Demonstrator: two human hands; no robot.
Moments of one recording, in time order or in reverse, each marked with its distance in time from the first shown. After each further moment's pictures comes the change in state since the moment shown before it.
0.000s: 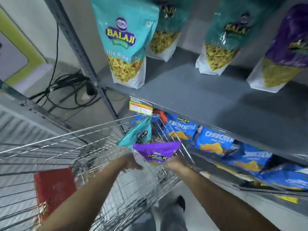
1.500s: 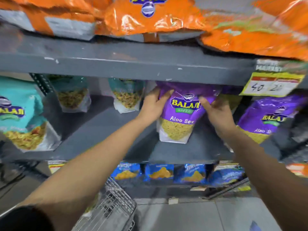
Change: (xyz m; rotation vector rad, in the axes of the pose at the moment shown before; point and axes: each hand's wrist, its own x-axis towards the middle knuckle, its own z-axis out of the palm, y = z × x) left_hand -0.125 0.465 -0.038 -0.511 0.382 1.209; right_hand -0.114 0.040 -0.425 0.768 0.905 -0.771
